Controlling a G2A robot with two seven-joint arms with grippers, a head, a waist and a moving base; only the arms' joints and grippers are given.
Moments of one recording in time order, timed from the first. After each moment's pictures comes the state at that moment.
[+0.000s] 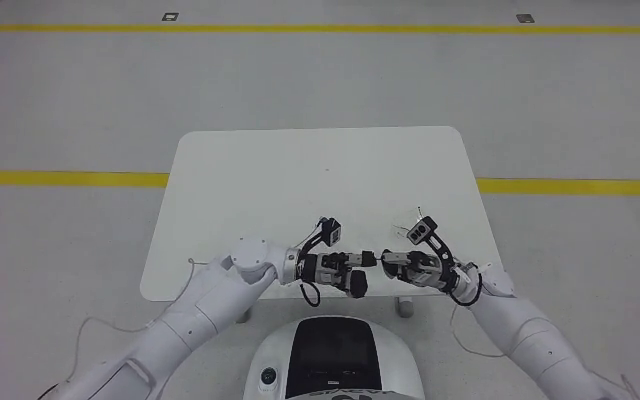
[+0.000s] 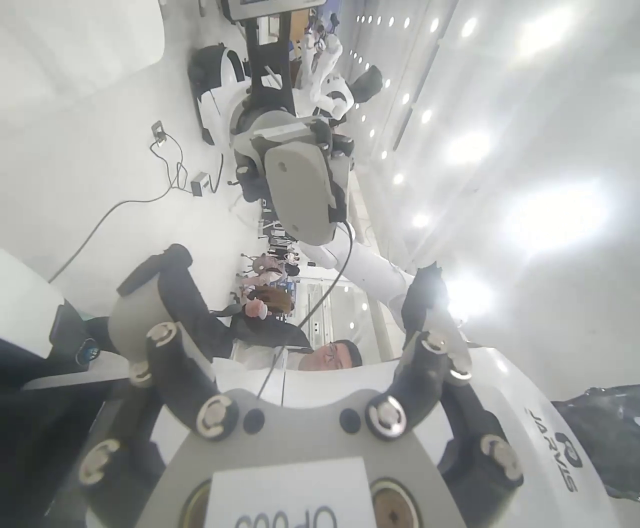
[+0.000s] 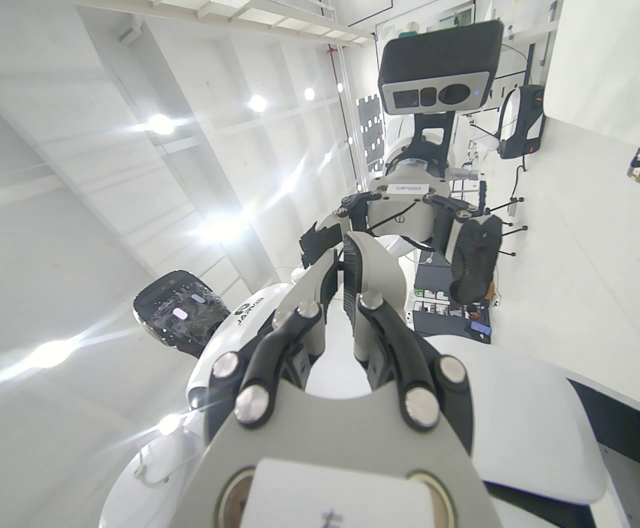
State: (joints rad) left arm 1.09 -1.18 -0.70 -1.31 -0.66 -0.15 -1.07; right arm -1.33 -1.00 0.97 -1.19 1.09 -0.32 1.35
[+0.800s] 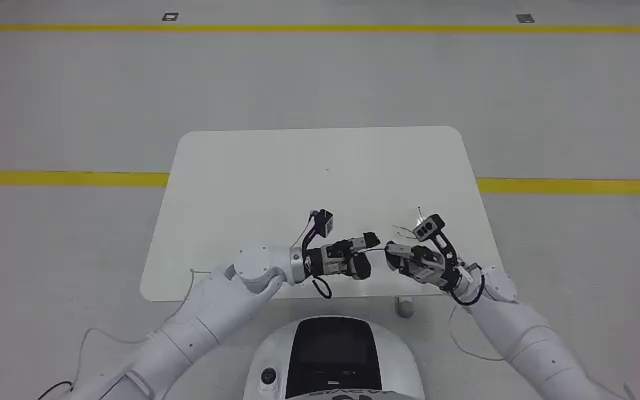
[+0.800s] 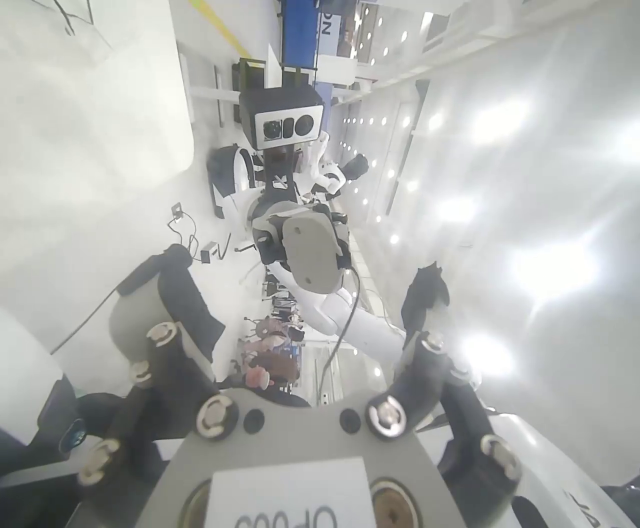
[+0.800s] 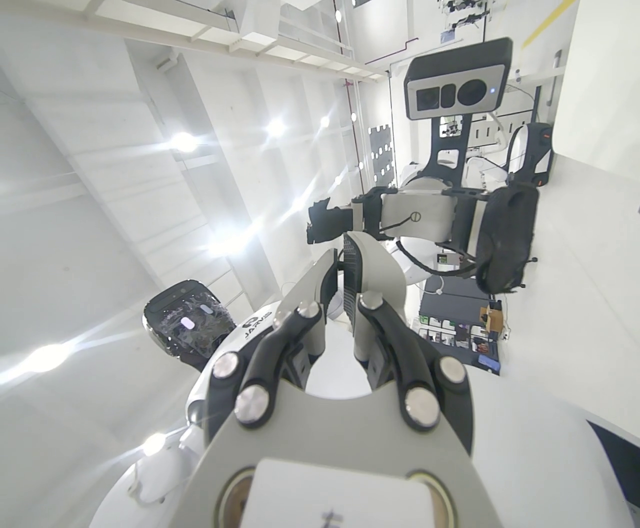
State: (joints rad) left arm 1.15 -1.18 -0.72 -1.38 -0.60 -0.17 -0.77; right arm -1.40 -1.01 1.05 -1.25 1.09 -0.32 1.27
